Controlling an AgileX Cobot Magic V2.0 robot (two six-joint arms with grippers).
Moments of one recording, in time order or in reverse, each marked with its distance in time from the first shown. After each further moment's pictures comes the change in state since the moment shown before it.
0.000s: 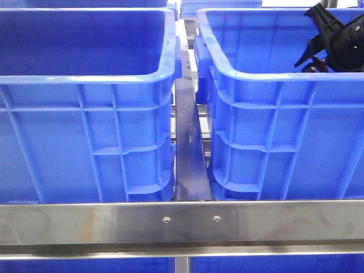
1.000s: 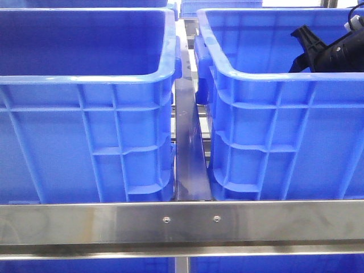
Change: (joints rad) left arm 0.000 0.000 0.000 -0.002 -0.001 0.000; right arm 0.000 0.148 -0.095 0.008 0.065 0.006
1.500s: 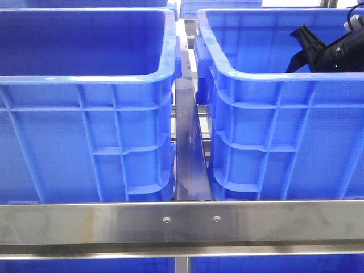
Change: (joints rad) left arm 0.000 0.000 0.000 0.000 0.000 0.000; right arm 0.000 0.000 -0.004 0.000 0.001 -0.018
